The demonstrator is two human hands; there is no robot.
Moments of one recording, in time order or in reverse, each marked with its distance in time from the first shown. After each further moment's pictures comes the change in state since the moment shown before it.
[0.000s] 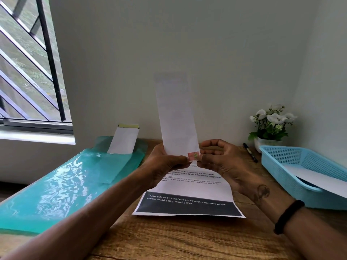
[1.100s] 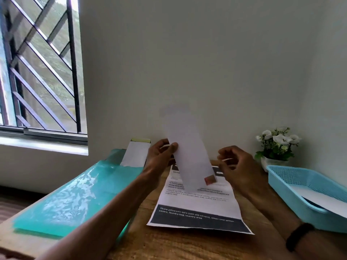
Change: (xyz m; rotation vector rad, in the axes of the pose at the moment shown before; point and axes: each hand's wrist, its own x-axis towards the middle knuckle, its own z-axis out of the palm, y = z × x) left_hand 0.007 0.027 -0.028 -0.011 0.214 0.287; right_hand -0.010 -0.027 0.004 -0.789 0.248 -0.418
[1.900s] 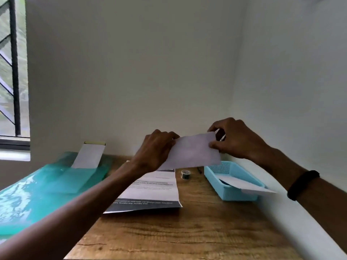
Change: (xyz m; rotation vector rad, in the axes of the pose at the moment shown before) left_hand -0.042 0.060 0.099 0.947 -0.293 0.925; right_hand -0.001 -0.096 -0.191 -0.641 -0.175 -0.099
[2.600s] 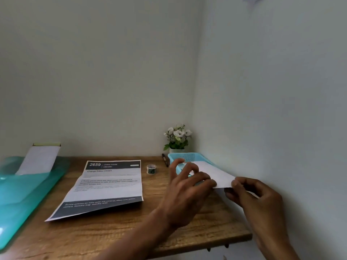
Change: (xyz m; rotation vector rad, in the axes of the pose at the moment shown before) left_hand -0.047 0.174 0.115 -0.064 0.144 0.350; right_hand -0.204 0.070 0.046 0.831 0.657 0.718
